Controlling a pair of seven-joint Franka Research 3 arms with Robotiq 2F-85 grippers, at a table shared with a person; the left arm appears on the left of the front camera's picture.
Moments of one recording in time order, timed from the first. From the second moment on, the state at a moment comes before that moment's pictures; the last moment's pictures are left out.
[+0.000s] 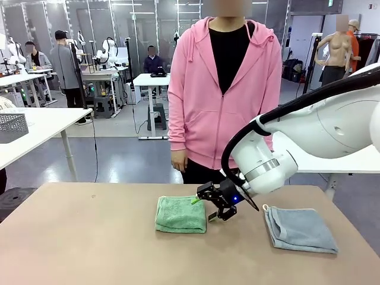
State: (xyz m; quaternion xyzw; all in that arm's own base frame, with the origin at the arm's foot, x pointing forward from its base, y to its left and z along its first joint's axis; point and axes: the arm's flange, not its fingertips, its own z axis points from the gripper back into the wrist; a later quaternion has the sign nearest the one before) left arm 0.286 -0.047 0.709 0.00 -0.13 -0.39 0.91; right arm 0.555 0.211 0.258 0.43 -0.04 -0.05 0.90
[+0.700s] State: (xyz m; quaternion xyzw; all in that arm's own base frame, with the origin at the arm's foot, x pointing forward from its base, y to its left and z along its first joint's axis) left arm 0.286 -0.047 0.709 0.00 -0.13 -0.39 0.91; right arm 0.564 0.231 0.243 0.45 -0.03 -0.05 0.89
